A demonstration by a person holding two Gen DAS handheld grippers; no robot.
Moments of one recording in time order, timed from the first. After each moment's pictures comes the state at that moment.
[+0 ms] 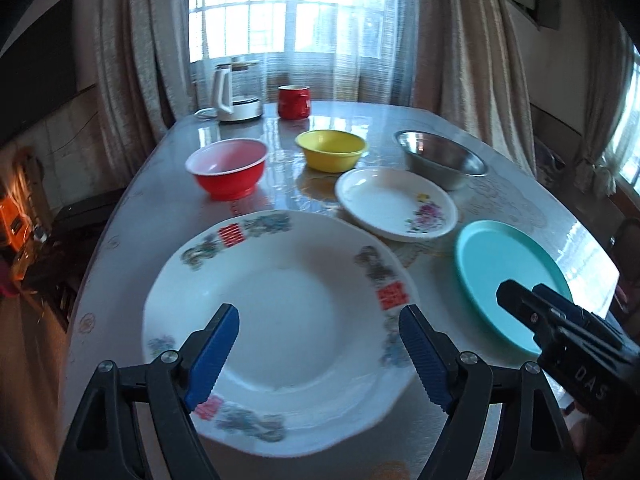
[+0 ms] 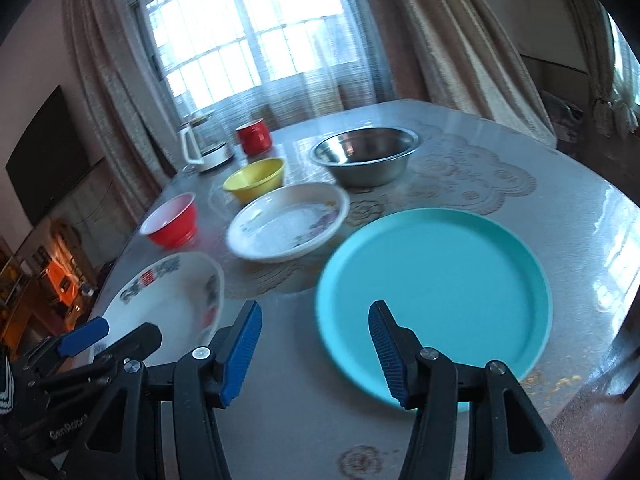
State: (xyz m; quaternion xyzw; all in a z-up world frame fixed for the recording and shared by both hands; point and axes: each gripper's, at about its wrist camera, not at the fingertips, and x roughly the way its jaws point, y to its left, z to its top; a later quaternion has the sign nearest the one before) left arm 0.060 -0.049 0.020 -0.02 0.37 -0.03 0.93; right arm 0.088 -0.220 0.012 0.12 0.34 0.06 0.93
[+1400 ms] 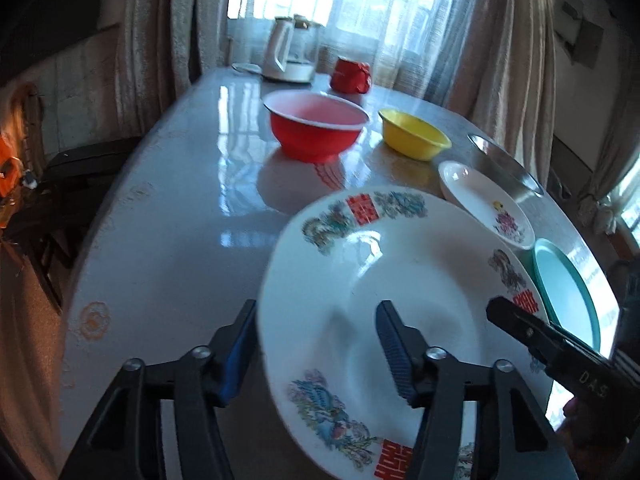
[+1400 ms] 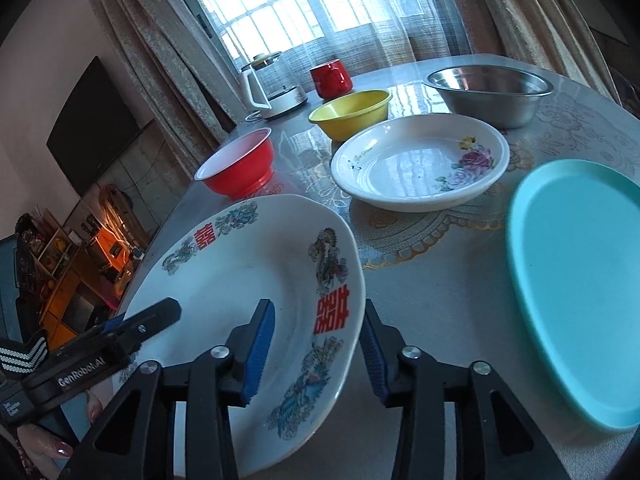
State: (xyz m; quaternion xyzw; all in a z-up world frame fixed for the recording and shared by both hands) left arm 0.102 0.052 -0.033 -0.10 0.41 -0.05 0.91; right arm 0.139 -0.137 -0.036 0.14 0.38 0.18 0.89
